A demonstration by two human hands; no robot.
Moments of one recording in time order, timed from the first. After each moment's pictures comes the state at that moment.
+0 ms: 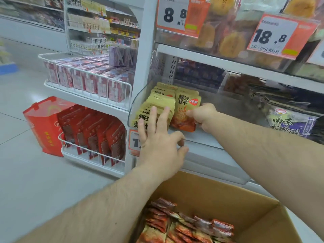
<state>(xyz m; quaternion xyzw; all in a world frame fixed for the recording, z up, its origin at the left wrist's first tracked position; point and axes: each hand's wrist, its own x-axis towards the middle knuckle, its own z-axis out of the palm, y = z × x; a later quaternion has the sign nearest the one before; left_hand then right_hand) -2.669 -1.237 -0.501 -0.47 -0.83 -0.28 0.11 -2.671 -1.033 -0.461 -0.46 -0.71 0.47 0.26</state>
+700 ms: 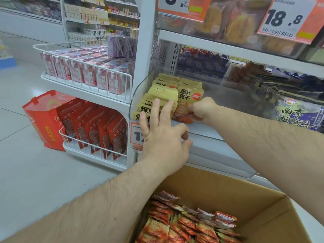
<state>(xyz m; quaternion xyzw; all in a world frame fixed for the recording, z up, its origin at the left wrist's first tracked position) -2.669 -1.235 -0.502 -0.47 -0.83 -0.29 0.11 -2.681 -1.032 -0.471 -0.47 -0.72 0.45 0.22</state>
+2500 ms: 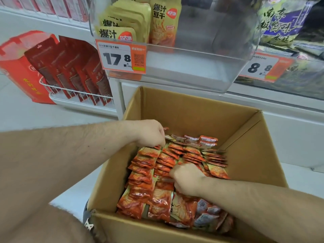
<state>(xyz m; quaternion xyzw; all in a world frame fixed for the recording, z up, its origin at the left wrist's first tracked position) -2.614 -1.270 -0.575 -0.45 -0.78 -0.08 -0.42 -2.436 -1.208 -0.709 -0.11 -0.96 0.02 -0.24</state>
